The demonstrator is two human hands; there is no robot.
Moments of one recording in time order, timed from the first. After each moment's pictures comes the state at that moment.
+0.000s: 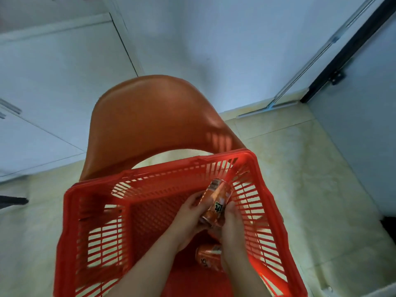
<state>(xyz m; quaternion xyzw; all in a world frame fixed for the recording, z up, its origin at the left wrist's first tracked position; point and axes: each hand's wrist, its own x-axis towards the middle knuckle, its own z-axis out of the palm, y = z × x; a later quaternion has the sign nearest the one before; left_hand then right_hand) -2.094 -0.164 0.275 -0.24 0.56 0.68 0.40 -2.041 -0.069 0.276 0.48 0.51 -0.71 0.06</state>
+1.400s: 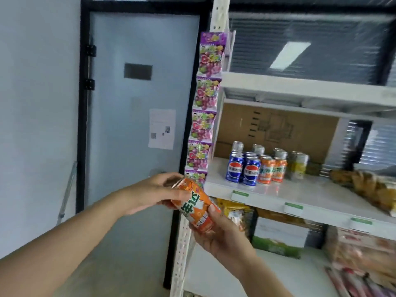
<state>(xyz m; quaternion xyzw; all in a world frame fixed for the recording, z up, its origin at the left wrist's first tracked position) -1.625 0.042 0.898 0.62 0.52 0.43 0.40 -1.408 0.083 0.828 0.23 0.47 -0.78 -0.35</state>
